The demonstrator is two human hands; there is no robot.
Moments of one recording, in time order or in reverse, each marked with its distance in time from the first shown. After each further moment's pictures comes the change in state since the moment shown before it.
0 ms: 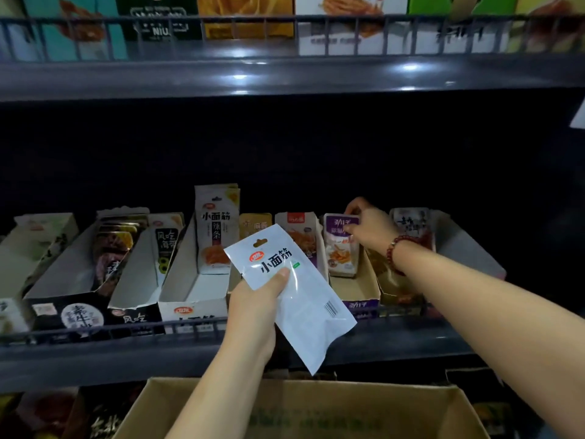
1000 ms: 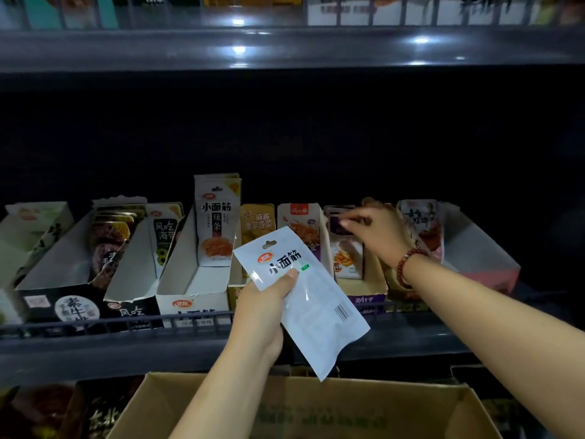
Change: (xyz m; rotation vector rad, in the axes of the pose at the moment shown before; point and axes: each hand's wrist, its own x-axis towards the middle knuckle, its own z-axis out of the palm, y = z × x) left_hand -0.002 -0.006 0.002 -0.039 -0.046 -0.076; right_hand -0.020 0.009 0.015 0.170 0.058 -0.098
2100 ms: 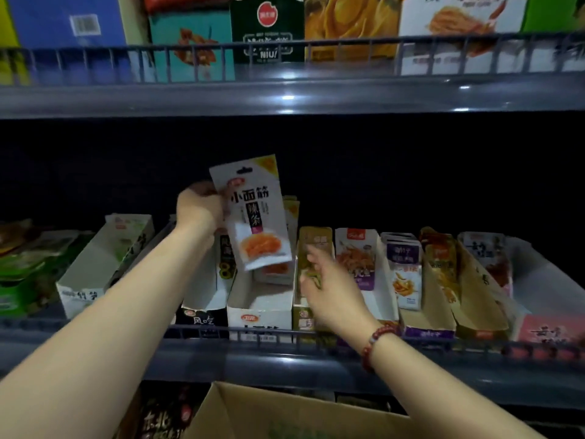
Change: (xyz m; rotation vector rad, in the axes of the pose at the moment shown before) left_hand 0.104 0.172 -0.099 0.359 0.333 0.459; right_hand -0.076 -0.148 0.079 0.182 -0.261 -0.085
